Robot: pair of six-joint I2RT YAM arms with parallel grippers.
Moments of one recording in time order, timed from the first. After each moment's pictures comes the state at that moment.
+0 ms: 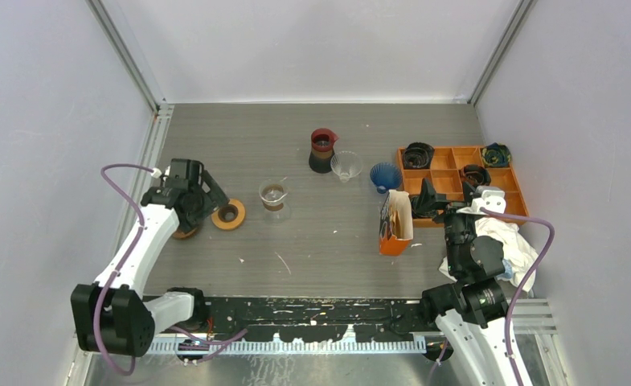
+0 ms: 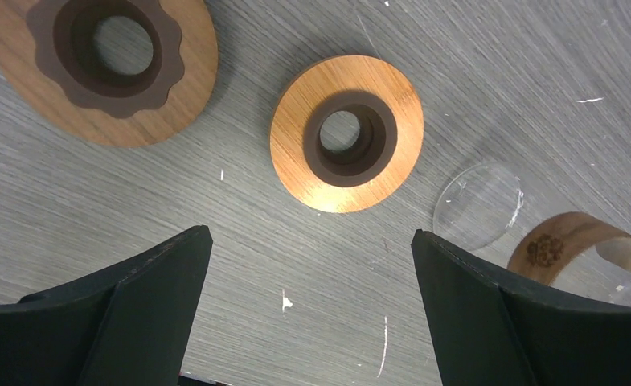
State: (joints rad) left arm -0.12 1.12 0.88 -0.78 -0.17 -0.75; right arm 0.28 0.21 0.49 -0.08 0.33 0.06
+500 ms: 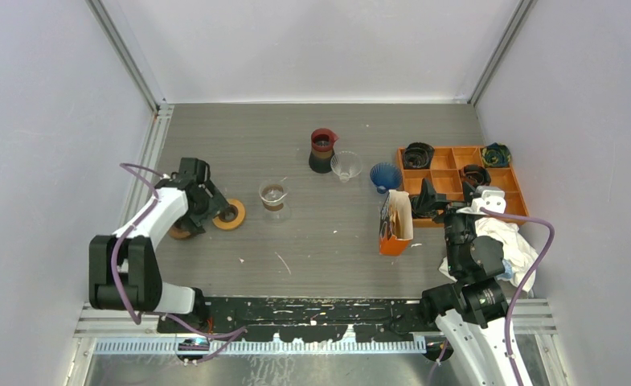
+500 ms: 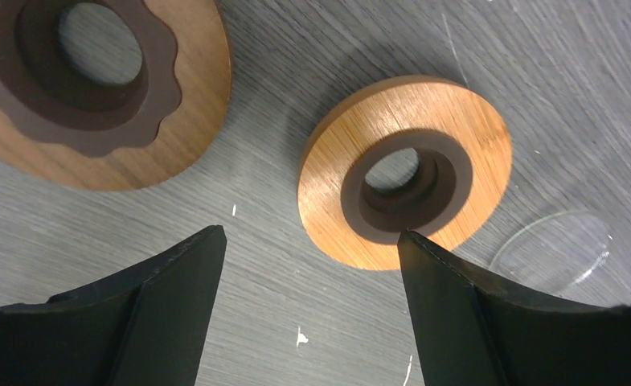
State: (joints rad) left arm -0.05 1.36 0.86 -0.70 -0.11 -0.74; right arm 0.28 0.21 0.49 -0.08 0.33 0.06
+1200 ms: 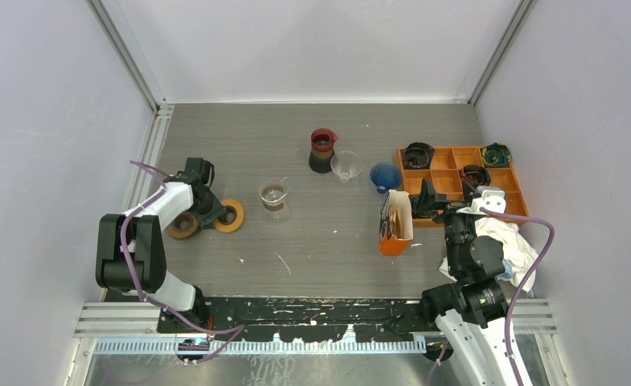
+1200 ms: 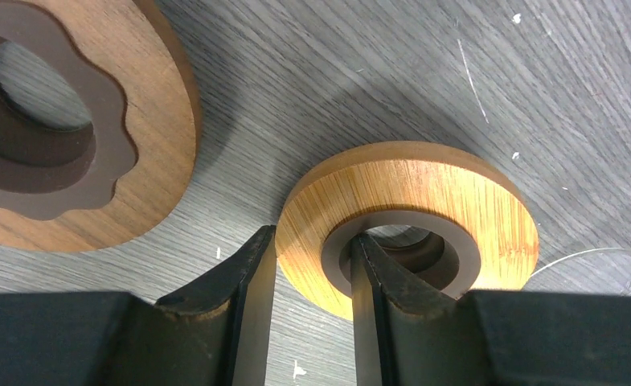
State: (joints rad) left arm -0.04 1.52 0.86 -0.62 -0.09 -0.72; right arm 0.28 0.21 0.49 -0.08 0.33 0.06
